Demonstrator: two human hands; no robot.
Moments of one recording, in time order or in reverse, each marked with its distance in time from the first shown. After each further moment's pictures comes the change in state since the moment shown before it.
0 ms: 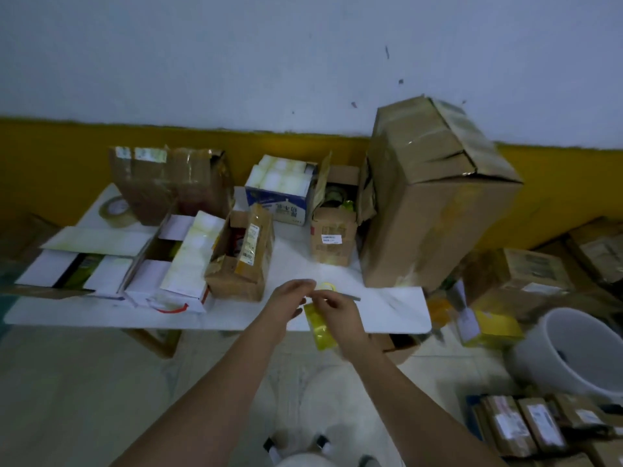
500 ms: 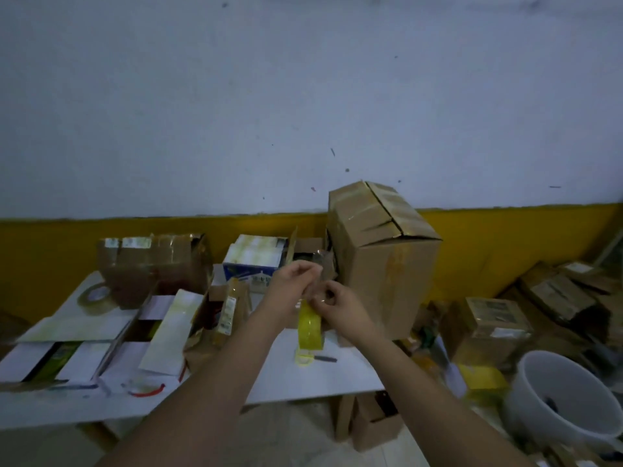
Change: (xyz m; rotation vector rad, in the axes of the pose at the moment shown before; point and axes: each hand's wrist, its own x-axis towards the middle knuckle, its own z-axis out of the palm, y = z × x) left_hand -0.085 0.143 0.070 0.113 -0.117 0.532; right_hand -0.025 -0.132 -0.094 -0.208 0.028 -0.306
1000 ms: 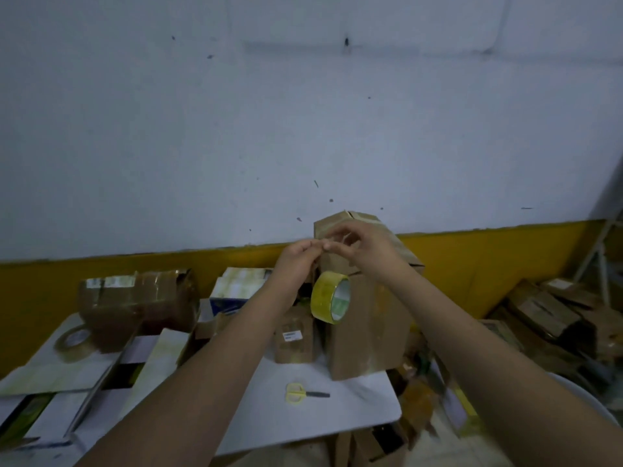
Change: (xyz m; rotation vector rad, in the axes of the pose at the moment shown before) left_hand 0.023 0.094 0.035 0.016 -0.110 0.180; right_hand 0.043 -0.109 -0.124 -0.286 0.160 -0.396
